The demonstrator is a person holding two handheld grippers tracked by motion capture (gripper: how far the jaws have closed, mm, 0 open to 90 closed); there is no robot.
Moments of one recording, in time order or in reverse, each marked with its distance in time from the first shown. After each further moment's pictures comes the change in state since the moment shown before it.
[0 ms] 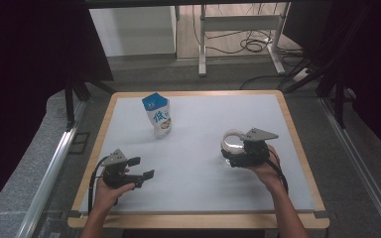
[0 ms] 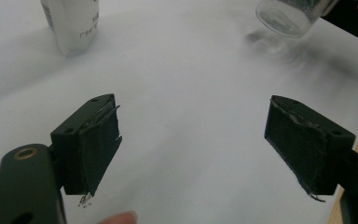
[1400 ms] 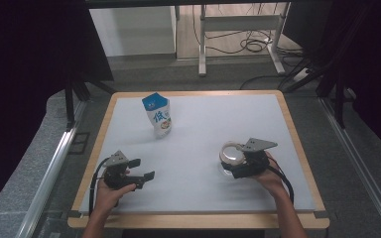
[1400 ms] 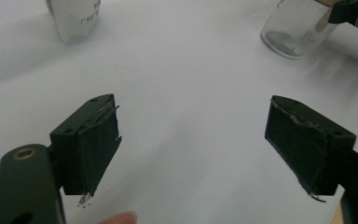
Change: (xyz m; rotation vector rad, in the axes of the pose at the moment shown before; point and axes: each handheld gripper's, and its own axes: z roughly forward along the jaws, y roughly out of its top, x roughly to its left) left arm -0.001 -0.005 0.004 0.022 0.010 -0.012; right arm -0.004 -0.031 0.007 0.019 0.155 -0.080
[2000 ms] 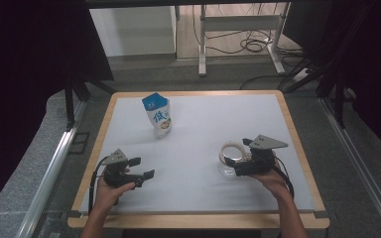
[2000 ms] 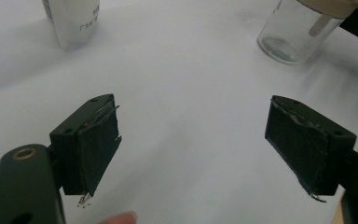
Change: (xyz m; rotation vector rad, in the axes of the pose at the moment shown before) left arm 0.005 0.003 0.000 -0.015 -0.025 0.001; right arm 0.008 0.016 -0.027 -0.114 -0.092 0.090
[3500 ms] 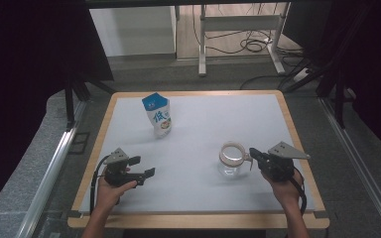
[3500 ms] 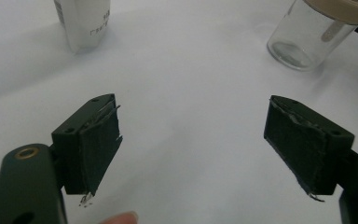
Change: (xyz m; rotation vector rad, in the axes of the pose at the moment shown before) left arm -0.005 0.005 0.001 0.001 0.056 -0.013; right arm 0.002 -0.010 -0.047 0.003 -0.212 0.057
